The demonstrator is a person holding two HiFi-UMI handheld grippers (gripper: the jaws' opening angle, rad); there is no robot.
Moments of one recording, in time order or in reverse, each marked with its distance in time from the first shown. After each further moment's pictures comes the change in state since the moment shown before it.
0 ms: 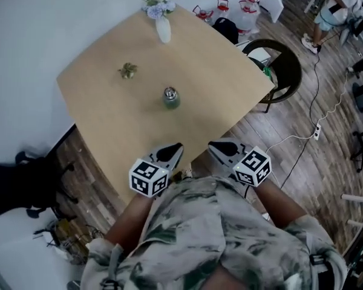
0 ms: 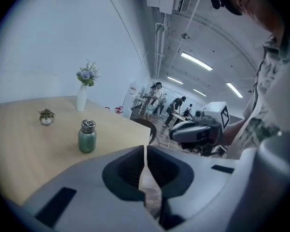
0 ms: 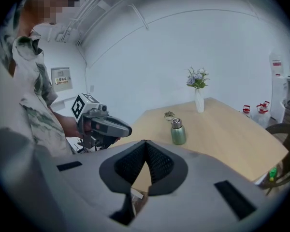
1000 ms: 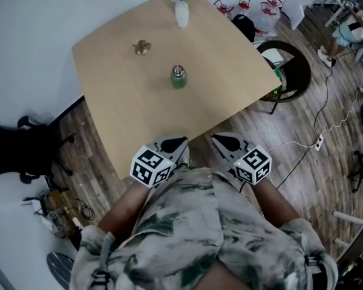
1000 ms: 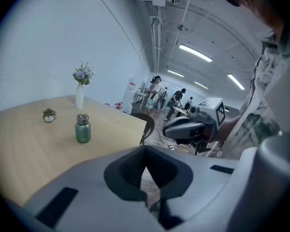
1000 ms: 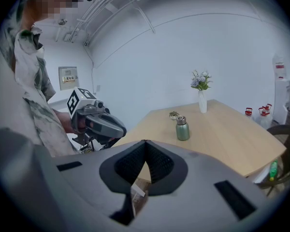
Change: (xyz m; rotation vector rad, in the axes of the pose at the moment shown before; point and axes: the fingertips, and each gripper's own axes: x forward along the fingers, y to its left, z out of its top) left arm -0.019 -0.057 -0.035 0.031 0.075 0.043; right arm -0.028 0.031 -0.029 -0.030 -0.015 0.035
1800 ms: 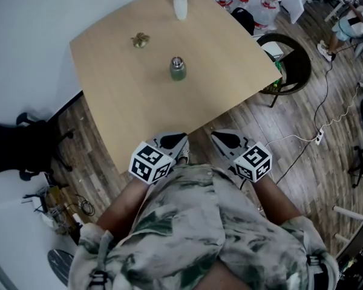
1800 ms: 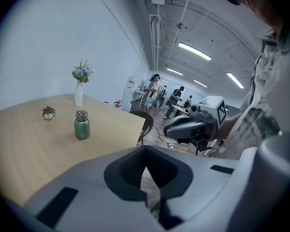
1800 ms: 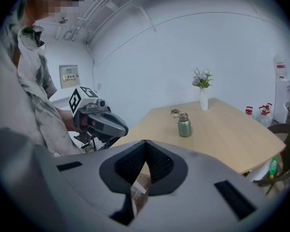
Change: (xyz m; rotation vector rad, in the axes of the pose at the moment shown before) left arm -0.003 -0.005 -0.011 0.008 0.019 -0.008; right arm -0.003 0.013 -0.010 -0.008 0.021 0.005
